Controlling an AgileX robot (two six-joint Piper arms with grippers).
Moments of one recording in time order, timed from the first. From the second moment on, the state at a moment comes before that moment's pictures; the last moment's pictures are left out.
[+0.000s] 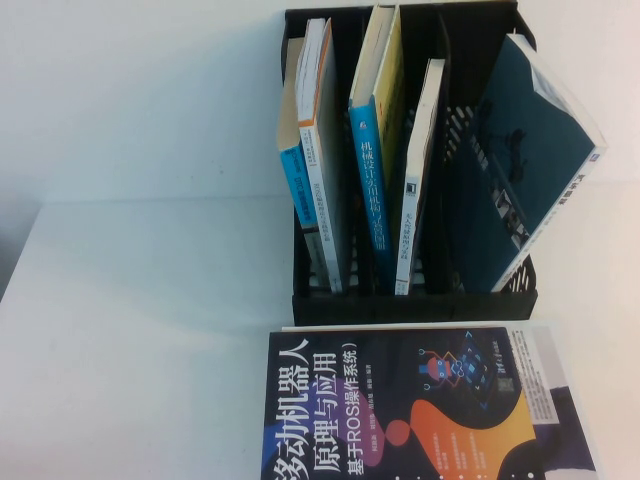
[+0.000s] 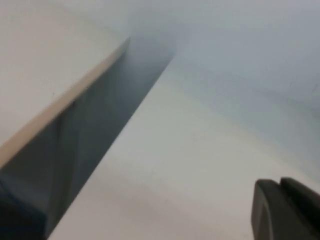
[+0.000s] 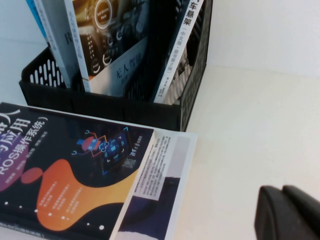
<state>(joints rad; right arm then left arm) 0.23 0.15 -0.42 0.06 0.73 -0.04 0.10 -0.01 0.02 -0.01 0.33 -0.42</state>
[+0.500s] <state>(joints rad) 0.23 0.15 -0.42 0.06 0.73 -0.04 0.10 -0.01 0.01 0.01 0.39 -0.43</state>
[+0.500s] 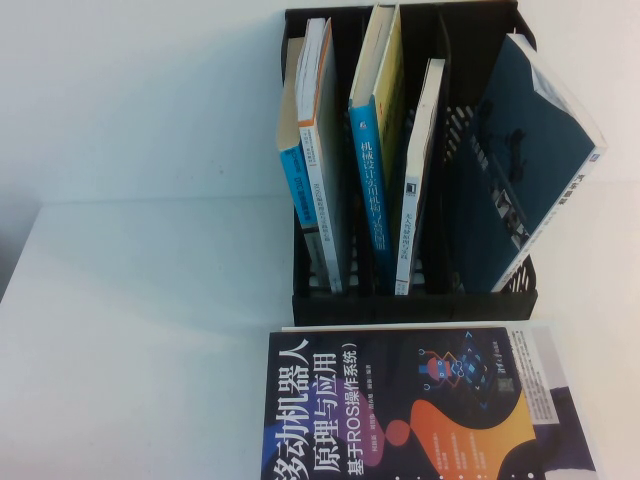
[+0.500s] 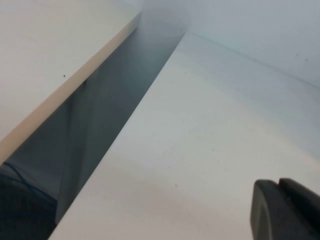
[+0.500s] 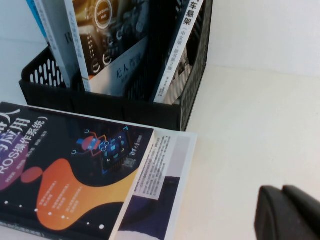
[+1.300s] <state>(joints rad) -0.08 -0.01 -0.24 0.00 0.55 -0.03 0.10 -0.01 0.01 0.01 0.39 -0.43</state>
